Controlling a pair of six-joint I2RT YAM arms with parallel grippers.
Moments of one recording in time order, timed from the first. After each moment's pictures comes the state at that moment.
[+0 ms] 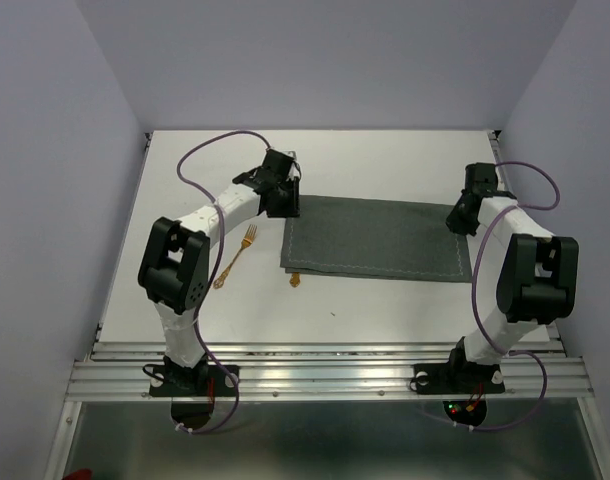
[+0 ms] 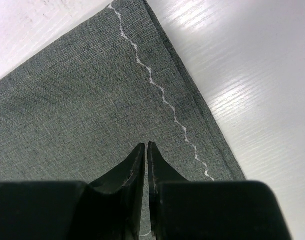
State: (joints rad) left arm -0.49 1.90 1.47 -0.49 0.01 -0.42; right arm -0.11 1.68 1.13 -0.50 0.19 0.50
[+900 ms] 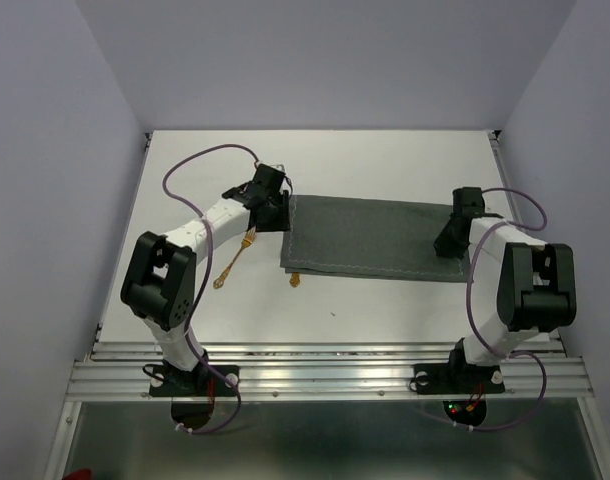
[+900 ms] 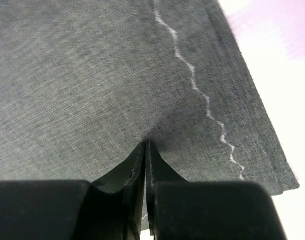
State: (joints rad) left arm -0.49 1.73 1.24 -0.49 -0.07 -0.44; right arm -0.06 1.60 0.90 -0.41 0.12 0.58
